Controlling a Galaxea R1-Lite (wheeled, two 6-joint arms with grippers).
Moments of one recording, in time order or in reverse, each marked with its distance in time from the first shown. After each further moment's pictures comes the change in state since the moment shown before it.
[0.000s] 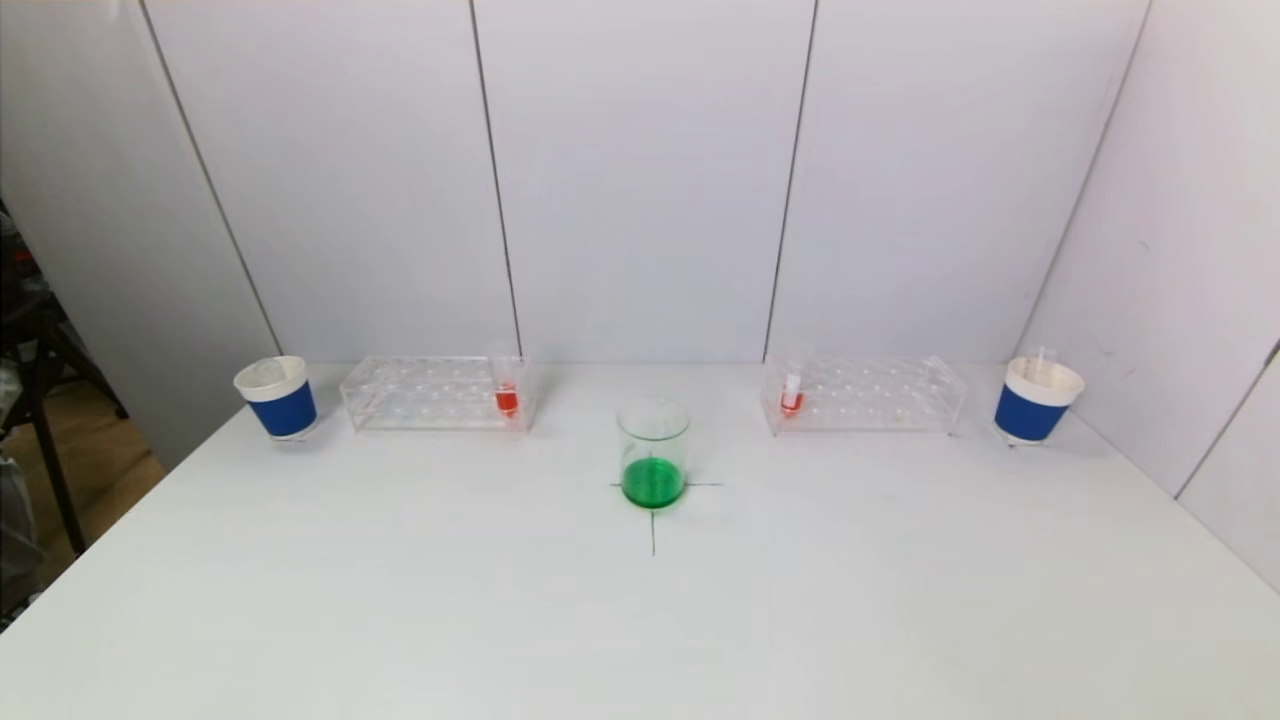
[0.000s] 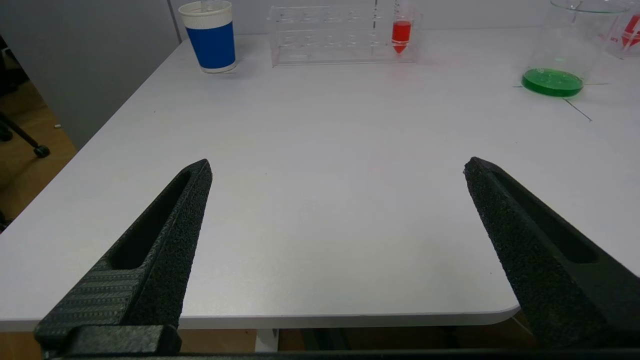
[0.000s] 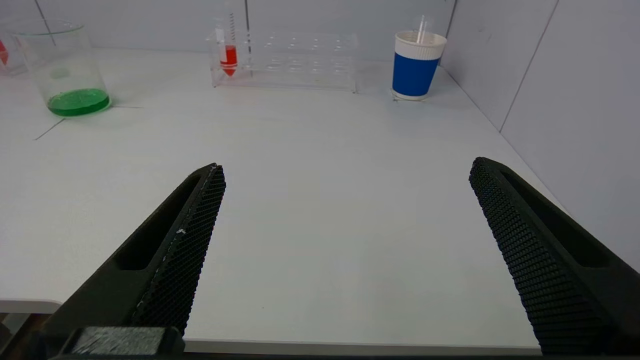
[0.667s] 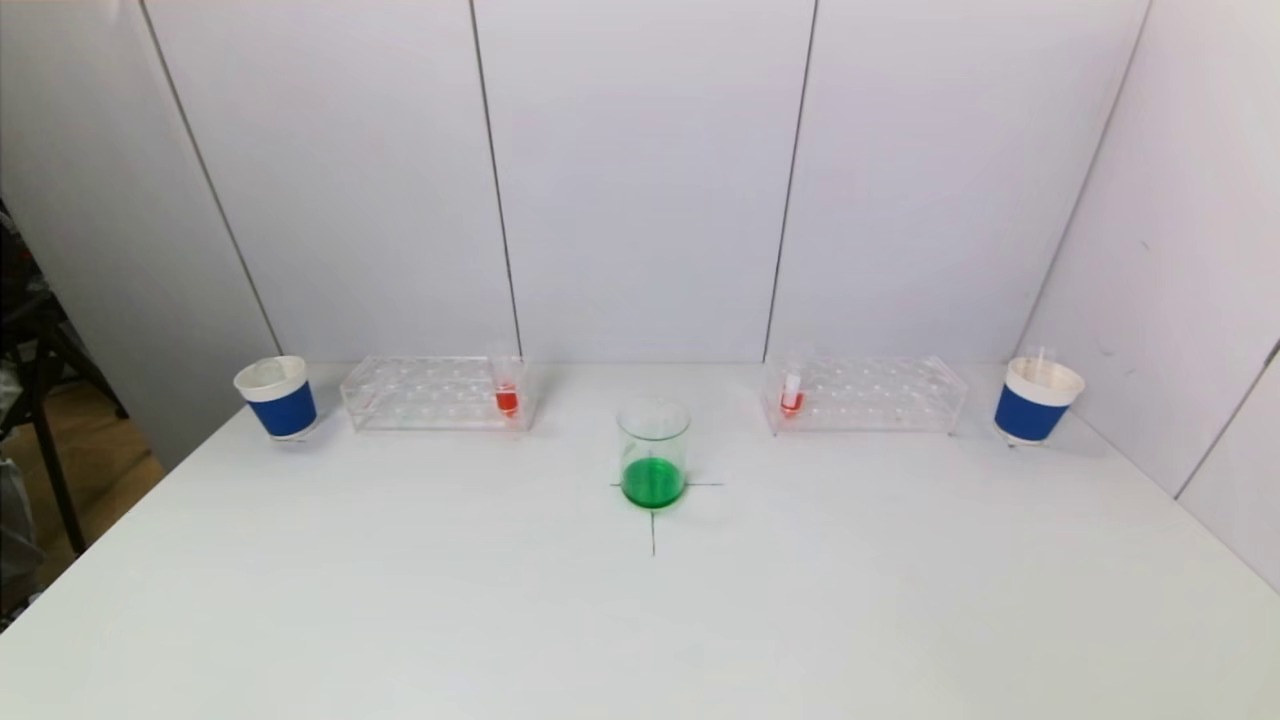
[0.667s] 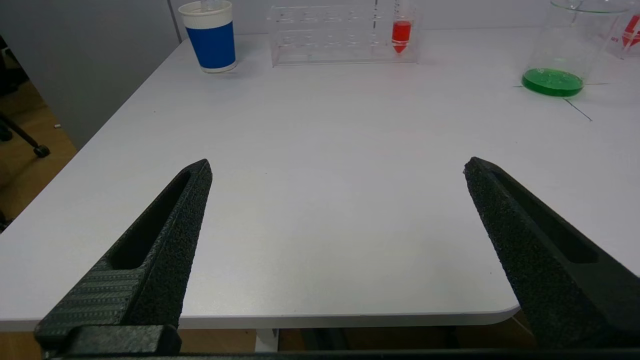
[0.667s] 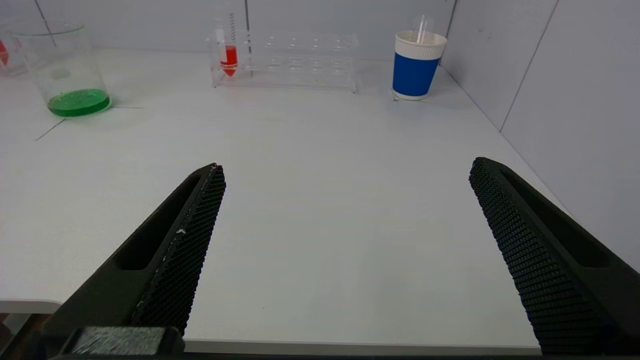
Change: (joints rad) left arm 0.000 0.000 0.000 0.000 0.000 0.000; right arm 0.000 0.000 0.000 0.000 0.000 0.001
